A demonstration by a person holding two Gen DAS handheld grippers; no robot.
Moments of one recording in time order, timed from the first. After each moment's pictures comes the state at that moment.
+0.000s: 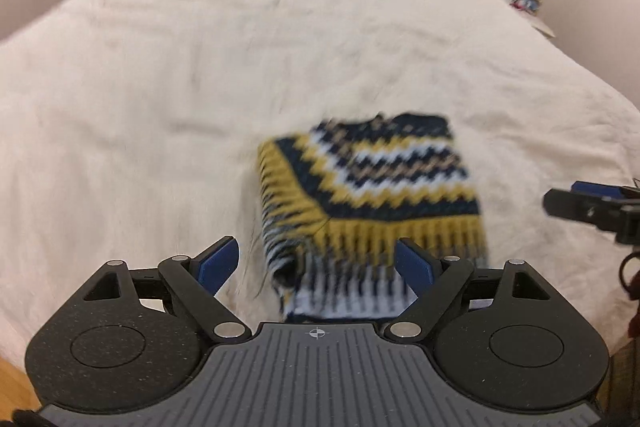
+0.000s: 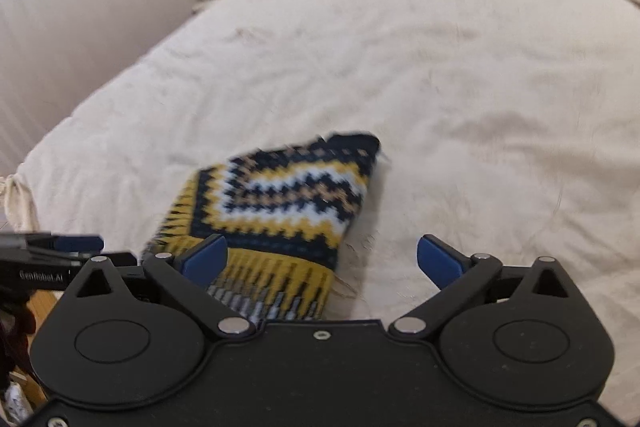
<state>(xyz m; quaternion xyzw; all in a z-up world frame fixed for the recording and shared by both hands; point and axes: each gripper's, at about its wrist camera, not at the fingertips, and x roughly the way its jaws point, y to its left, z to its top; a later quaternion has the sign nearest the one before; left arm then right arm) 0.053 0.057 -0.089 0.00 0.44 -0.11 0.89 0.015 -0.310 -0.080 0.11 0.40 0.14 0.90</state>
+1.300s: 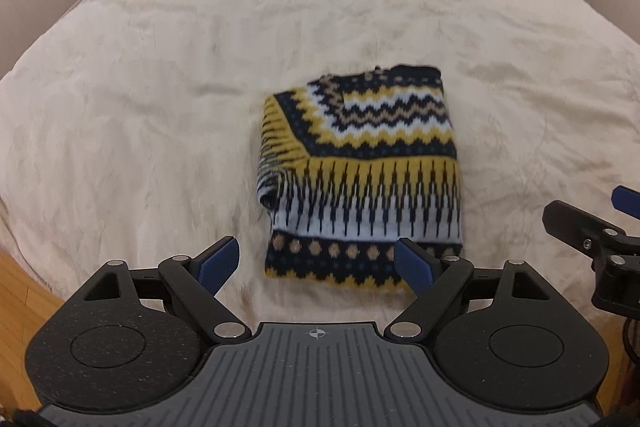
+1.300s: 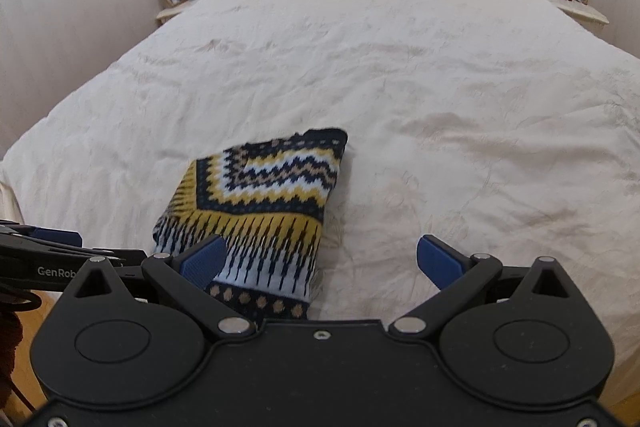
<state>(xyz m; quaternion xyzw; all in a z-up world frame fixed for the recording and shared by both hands) 0.023 -0.001 -0.071 0.05 0.52 -0.03 0.85 -0.053 -0.293 -0.038 0.08 0.42 0.06 0.90</state>
